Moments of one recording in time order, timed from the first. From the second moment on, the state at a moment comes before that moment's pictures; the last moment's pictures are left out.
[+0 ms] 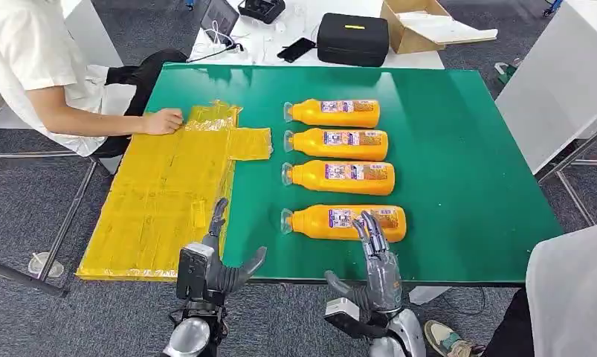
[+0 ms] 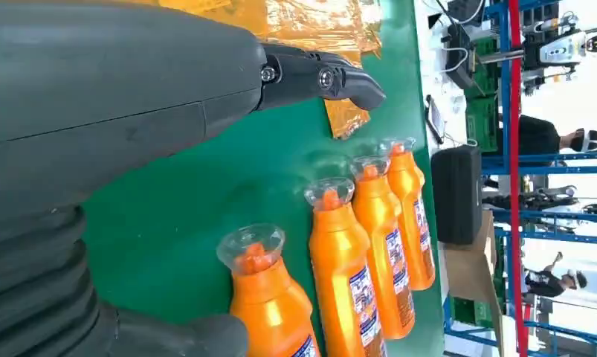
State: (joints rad) left arm -0.09 -0.21 -0.52 -1.07 -0.02 0.30 -0.66; right arm 0.04 0.06 0.28 -1.19 0.66 -0.70 -0.68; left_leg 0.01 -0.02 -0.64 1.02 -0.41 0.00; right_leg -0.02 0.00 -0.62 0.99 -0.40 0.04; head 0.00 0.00
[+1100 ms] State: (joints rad) left arm -0.17 -0.25 -0.59 -1.03 0.03 0.30 -0.64; right arm -0.23 -0.16 0.32 -1.08 0.94 -0.53 -0.37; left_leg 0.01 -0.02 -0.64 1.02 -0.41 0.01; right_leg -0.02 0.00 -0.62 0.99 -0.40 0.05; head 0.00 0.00
